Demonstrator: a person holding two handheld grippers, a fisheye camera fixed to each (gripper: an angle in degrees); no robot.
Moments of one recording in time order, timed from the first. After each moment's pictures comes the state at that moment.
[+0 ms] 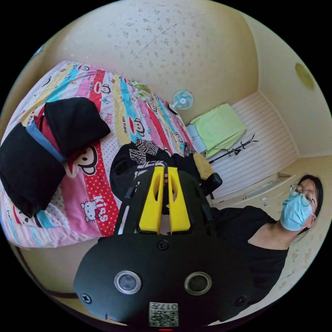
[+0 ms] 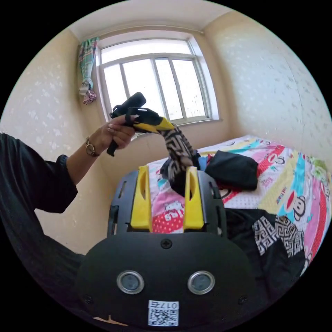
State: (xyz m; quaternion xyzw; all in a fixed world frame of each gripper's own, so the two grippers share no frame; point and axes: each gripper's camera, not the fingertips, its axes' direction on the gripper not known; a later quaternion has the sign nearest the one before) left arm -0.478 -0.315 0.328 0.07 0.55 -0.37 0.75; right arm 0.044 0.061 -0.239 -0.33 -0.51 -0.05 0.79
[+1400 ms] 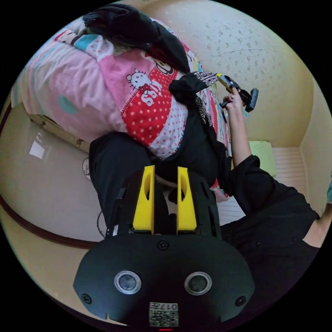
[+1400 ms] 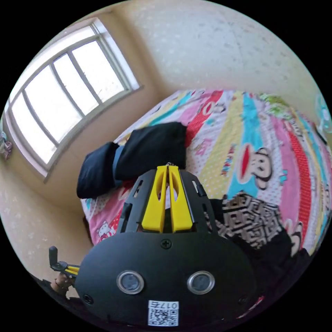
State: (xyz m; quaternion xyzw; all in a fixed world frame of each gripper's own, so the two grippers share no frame) left arm -0.236 -0.133 0.414 -0.08 0.49 -0.56 0.66; right arm 0.123 0.187 0.083 -0.51 -0.22 0.01 0.83
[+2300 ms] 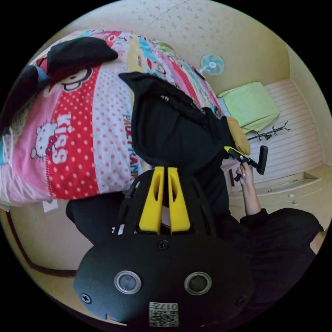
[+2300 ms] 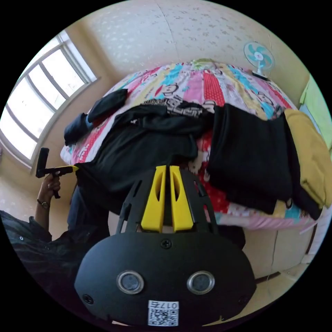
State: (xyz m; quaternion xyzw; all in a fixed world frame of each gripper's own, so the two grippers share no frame) left arm -0.223 -0.284 0.433 -0.06 0.51 -0.36 0.78; right arm 0.406 0.083 -0.285 -0.58 -0.07 0.03 0.81
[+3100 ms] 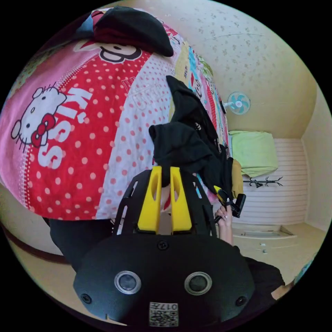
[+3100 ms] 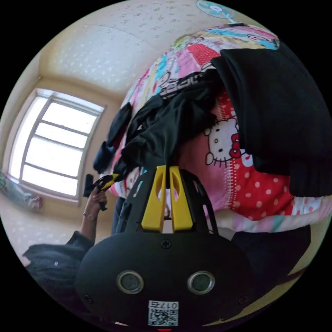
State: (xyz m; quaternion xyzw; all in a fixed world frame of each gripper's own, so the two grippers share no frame) left arm -0.252 -0.222 0.547 -0.10 0.53 -0.53 0.66; right arm 0.473 0.039 -0.310 -0.58 -0.16 0.29 0.75
